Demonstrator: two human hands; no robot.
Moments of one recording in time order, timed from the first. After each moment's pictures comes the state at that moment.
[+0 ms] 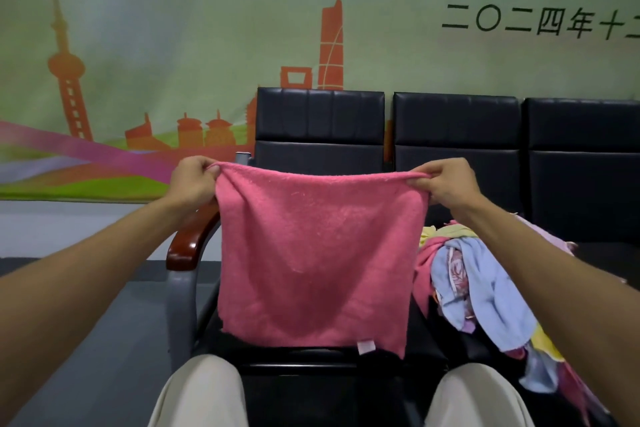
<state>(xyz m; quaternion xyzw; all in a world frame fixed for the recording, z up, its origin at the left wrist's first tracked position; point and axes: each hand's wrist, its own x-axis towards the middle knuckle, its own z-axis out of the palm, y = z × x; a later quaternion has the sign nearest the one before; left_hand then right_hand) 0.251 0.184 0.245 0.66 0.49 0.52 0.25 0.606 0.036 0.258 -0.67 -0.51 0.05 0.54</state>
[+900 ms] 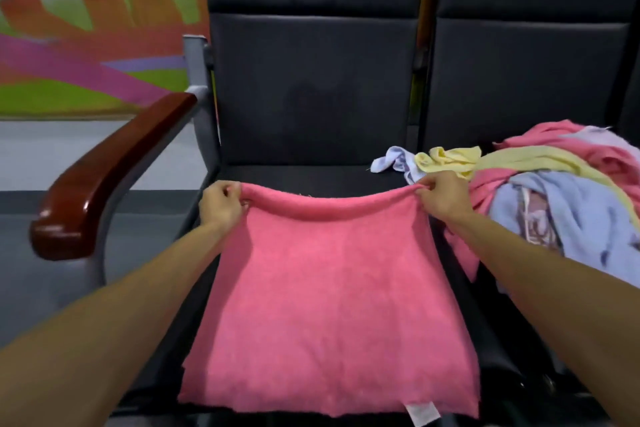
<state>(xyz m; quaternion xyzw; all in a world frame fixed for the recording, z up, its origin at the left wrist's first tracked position) 0.358 0.405 -0.023 0.58 0.58 0.43 0.38 0.704 0.242 0.035 -0.82 -0.46 0.04 0.34</state>
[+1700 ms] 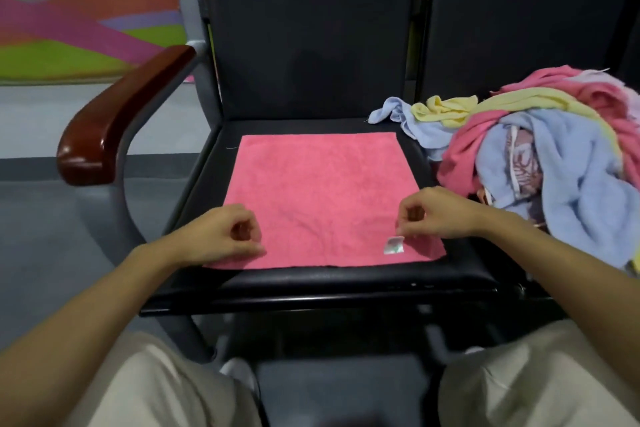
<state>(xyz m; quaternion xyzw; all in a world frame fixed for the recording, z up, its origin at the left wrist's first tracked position) 0.298 0.246 -0.005 0.89 0.36 0.08 0.25 0.660 0.125 0.012 -0.66 -0.71 0.21 0.11</state>
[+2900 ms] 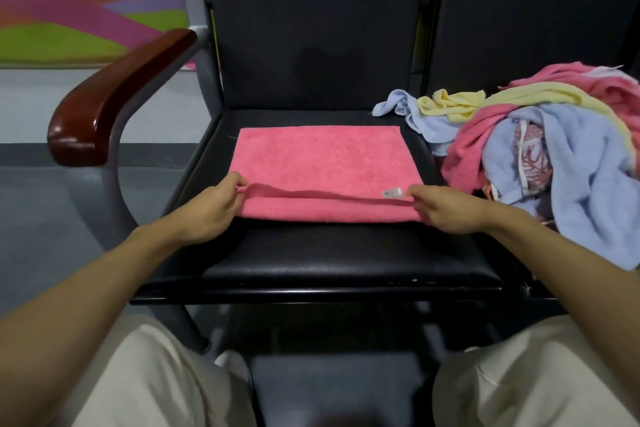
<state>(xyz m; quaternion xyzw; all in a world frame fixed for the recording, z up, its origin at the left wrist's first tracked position) 0.307 0.260 -0.011 0.87 0.42 0.13 0.23 0.673 0.135 0.000 -0.70 -0.69 0.20 0.03</state>
